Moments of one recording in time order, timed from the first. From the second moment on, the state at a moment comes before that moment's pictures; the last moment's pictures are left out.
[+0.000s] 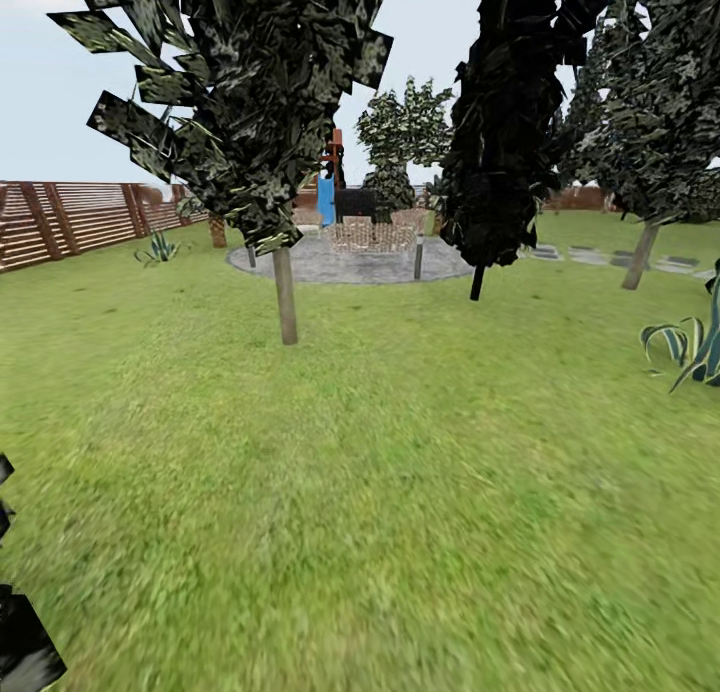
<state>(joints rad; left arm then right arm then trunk) 0.09 0.08 0.00 -0.03 0.00 0.00 -0.01 0.01 -0.06 0.00 0.02 0.04 0.00 -0.01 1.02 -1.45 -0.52</state>
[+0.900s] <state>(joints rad) 0.09 0.08 0.00 -0.03 0.00 0.00 -0.01 0.01 -0.06 0.01 0.02 0.04 0.00 -0.01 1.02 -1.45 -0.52</state>
